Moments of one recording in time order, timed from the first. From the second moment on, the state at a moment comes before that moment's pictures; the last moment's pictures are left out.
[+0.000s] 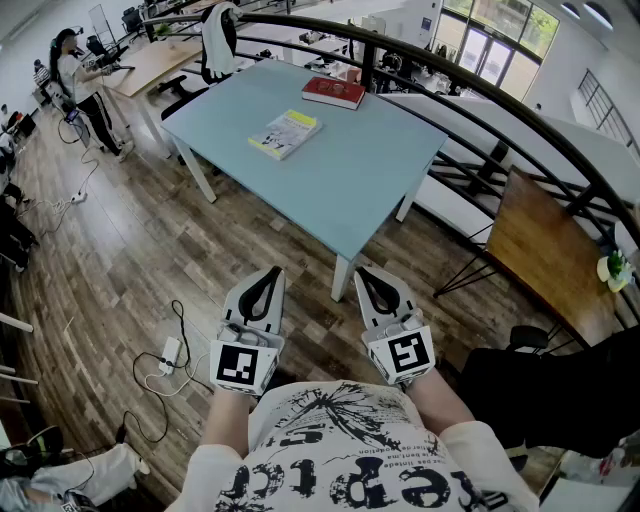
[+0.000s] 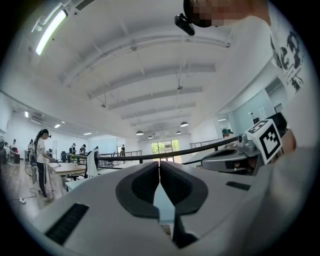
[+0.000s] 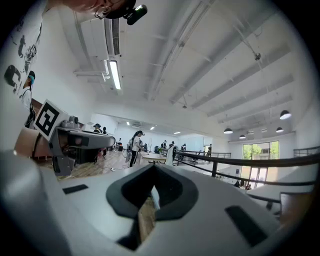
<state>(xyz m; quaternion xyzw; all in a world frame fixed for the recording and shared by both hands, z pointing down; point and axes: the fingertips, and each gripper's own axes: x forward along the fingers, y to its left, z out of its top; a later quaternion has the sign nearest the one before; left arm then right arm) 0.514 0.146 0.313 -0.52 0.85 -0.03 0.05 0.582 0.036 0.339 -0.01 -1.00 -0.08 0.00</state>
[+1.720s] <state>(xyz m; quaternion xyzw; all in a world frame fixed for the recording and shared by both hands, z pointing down) 0.125 0.237 0.364 -0.55 0.84 -0.04 -0.02 0.200 0.118 0.388 0.05 -1.00 -0.04 0.06</state>
